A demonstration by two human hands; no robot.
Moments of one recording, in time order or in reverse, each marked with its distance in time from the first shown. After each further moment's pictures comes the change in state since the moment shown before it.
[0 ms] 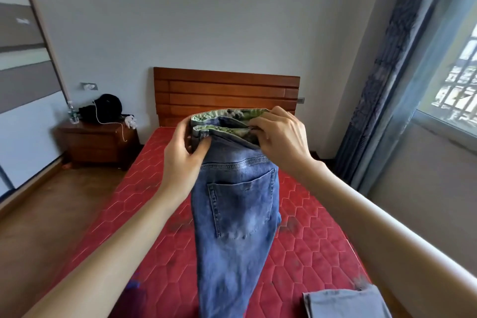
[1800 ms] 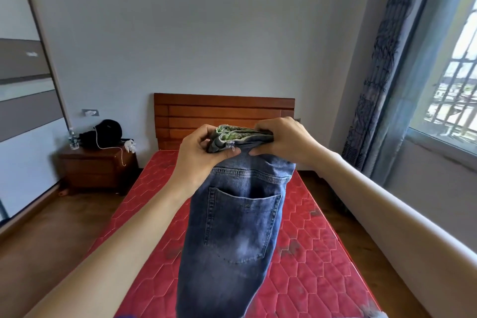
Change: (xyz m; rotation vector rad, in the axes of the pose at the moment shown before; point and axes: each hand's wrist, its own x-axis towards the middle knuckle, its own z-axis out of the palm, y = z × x) left_hand 0.034 0.045 0.017 -0.242 -0.215 0.039; right_hand 0.044 0.022 -0.049 0.146 -0.386 0.114
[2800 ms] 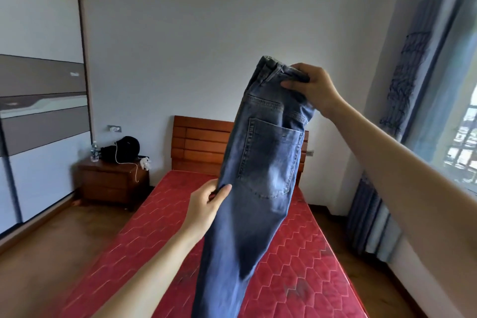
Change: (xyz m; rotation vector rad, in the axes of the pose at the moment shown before) left_hand -0.035 -0.060 -0.024 0.123 0.131 -0.091; right_hand 0.103 0.002 -0.100 0.480 0.363 -0.046
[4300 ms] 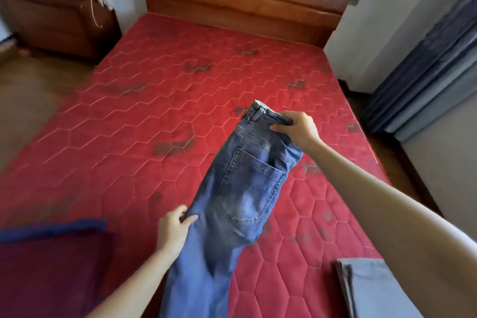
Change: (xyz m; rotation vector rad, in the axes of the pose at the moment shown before) left_hand -0.225 -0.515 0.038 0.477 -0.098 -0.733; right_hand -0.319 0.466 0.369 -0.270 -0.440 0.693
